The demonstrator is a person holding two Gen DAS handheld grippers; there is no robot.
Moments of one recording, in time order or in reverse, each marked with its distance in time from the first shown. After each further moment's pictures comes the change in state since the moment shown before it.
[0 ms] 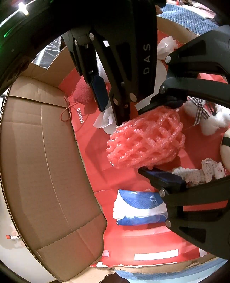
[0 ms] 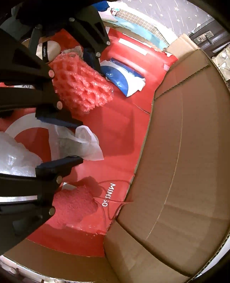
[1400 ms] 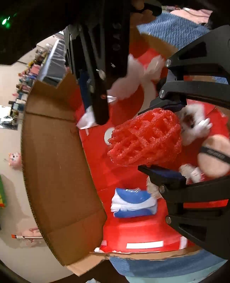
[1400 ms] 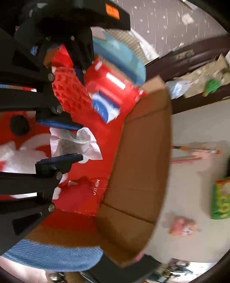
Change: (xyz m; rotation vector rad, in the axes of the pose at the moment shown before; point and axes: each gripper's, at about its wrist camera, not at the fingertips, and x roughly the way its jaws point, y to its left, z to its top) left arm -0.039 0.002 -0.018 0.007 -0.053 -0.041; right arm -0.080 0.015 -0.030 -0.005 -0.259 0.029
